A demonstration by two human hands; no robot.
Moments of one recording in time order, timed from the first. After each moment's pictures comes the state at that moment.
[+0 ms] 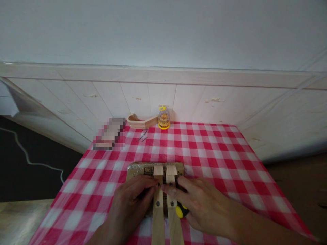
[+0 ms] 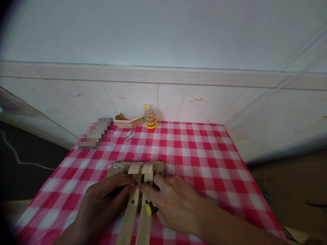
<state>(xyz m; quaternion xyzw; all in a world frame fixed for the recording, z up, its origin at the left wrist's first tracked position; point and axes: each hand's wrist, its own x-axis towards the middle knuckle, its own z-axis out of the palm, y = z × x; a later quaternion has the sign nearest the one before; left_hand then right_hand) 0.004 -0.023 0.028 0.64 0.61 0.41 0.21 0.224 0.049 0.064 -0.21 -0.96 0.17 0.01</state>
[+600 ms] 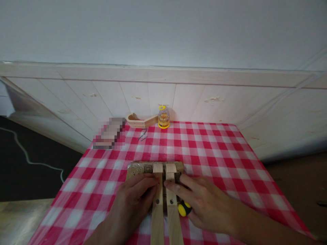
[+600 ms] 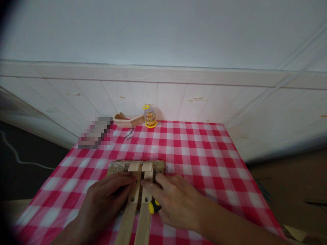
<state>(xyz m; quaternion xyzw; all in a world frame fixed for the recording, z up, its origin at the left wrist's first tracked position) 0.006 -0.018 0.031 0.72 0.55 0.40 0.12 0.235 0.048 0.054 -0.21 -0.96 0.16 0.05</state>
